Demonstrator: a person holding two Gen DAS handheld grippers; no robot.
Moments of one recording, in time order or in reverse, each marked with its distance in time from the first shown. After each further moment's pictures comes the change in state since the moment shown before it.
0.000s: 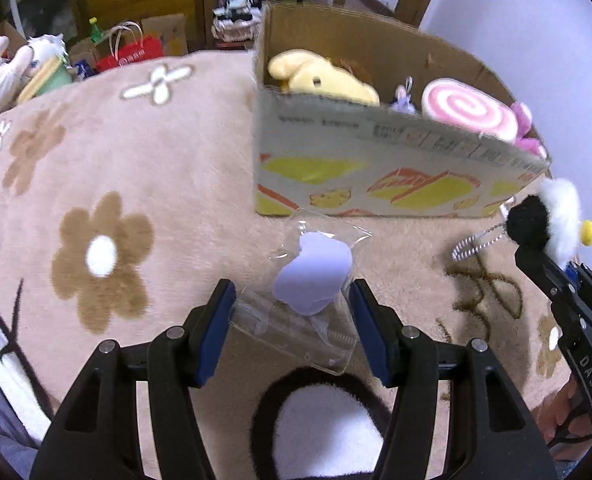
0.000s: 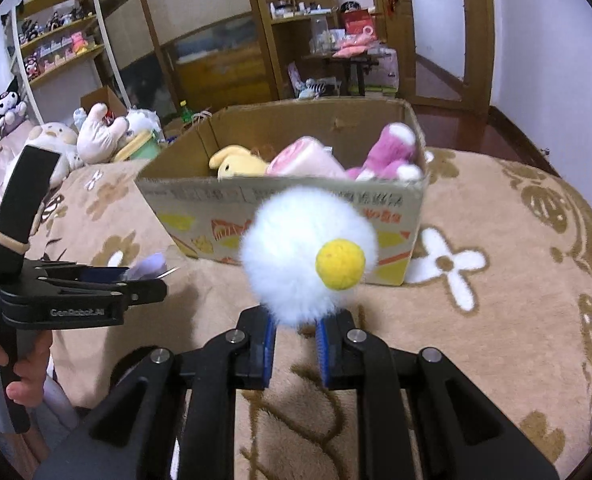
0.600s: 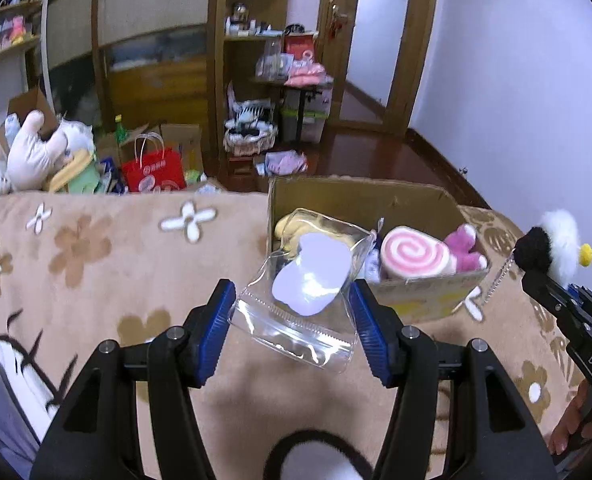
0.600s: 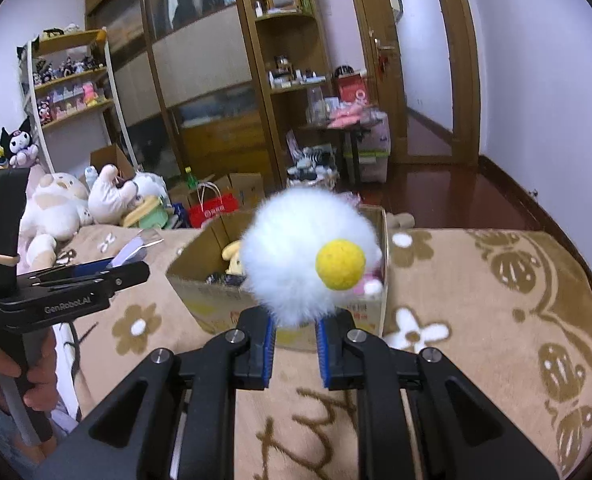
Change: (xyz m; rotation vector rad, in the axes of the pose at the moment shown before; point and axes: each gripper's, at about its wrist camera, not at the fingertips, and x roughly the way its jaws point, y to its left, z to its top) left arm -0.079 -0.035 0.046 0.043 -0.390 0.036; right arm -0.069 0.006 0.041 0.010 -0.234 0.003
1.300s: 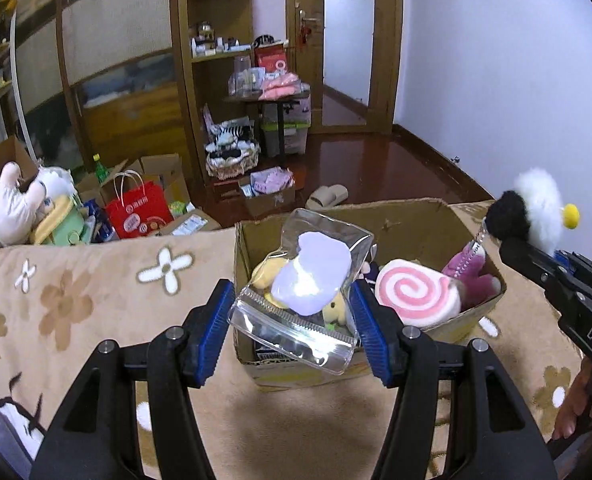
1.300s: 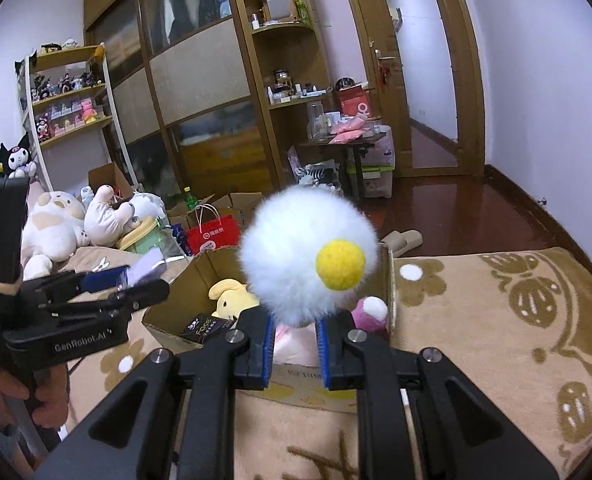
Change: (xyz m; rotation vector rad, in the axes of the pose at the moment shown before) left arm 0.053 -0.029 0.030 0.126 -0.022 -0.006; right arm 0.053 -0.015 0.023 0.024 -0.051 0.027
